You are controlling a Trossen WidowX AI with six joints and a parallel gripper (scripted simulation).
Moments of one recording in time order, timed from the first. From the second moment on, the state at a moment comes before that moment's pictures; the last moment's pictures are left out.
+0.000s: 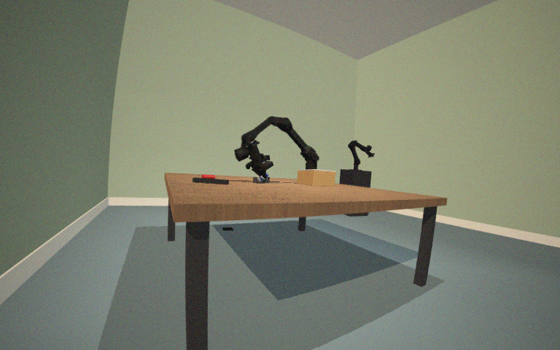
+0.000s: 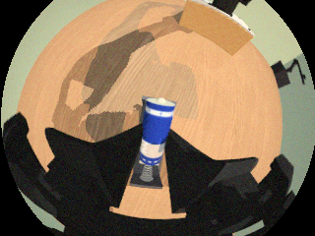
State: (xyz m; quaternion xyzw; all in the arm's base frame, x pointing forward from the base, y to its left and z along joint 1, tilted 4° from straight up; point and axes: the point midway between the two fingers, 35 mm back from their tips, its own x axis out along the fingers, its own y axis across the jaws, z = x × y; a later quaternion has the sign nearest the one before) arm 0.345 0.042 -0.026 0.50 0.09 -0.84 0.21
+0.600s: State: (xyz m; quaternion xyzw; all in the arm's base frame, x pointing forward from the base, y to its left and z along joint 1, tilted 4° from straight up) arm 0.353 0.045 -0.027 0.50 0.09 -0.84 0.21
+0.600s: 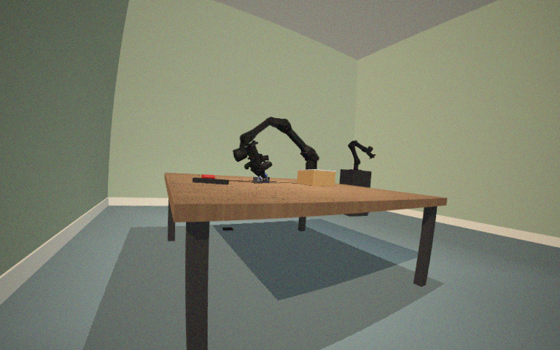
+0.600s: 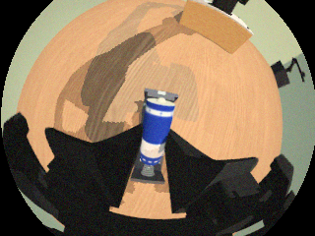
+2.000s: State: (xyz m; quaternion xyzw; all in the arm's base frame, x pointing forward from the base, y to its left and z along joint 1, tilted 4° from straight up) arm 0.363 0.049 -0.028 0.49 0.09 -0.84 0.21
